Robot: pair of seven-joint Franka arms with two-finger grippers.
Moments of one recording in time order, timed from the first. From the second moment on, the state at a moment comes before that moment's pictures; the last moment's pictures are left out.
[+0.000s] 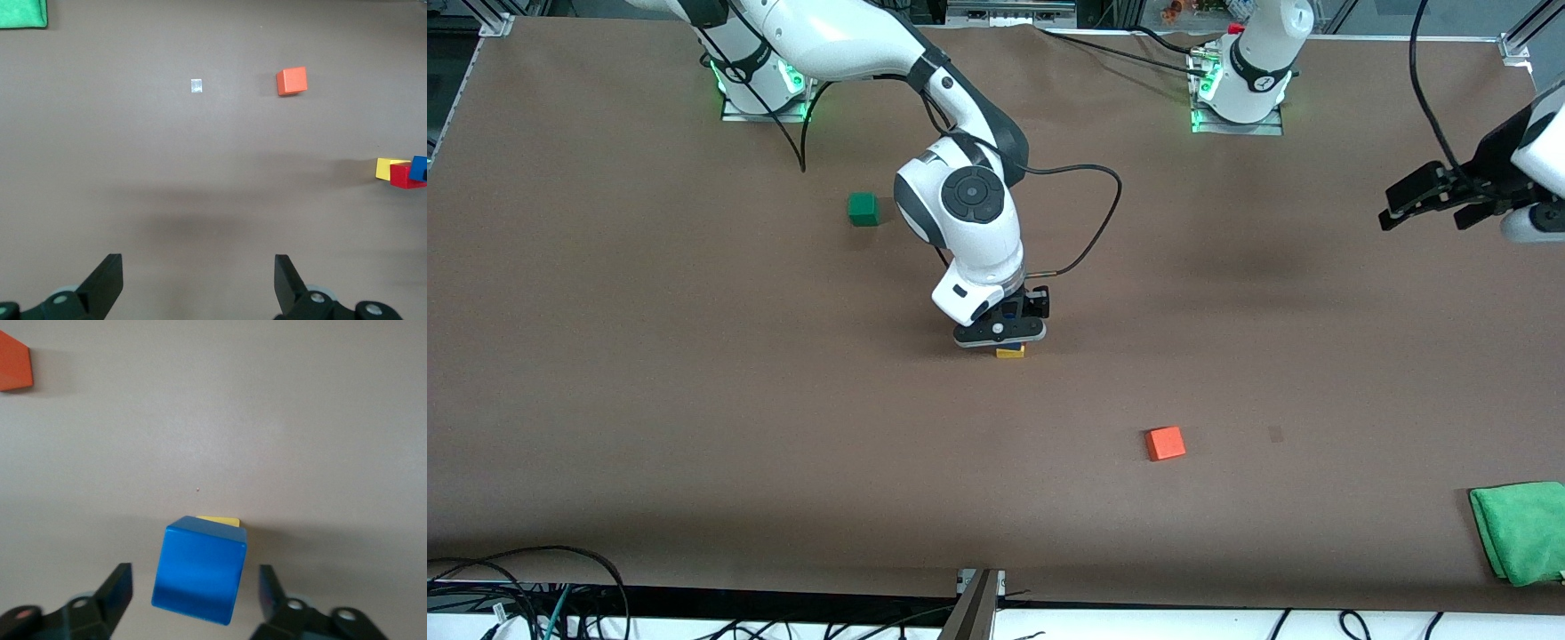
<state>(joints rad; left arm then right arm) -0.03 0.01 0.02 -1.53 -0.08 1.53 -0.10 0.79 0.82 -0.06 -1.17 0.04 2.17 0.66</state>
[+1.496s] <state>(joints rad) -0.03 0.05 0.01 -1.50 -0.08 1.48 -0.10 0.33 0.47 -0.15 -1.11 0.04 1.48 0.07</state>
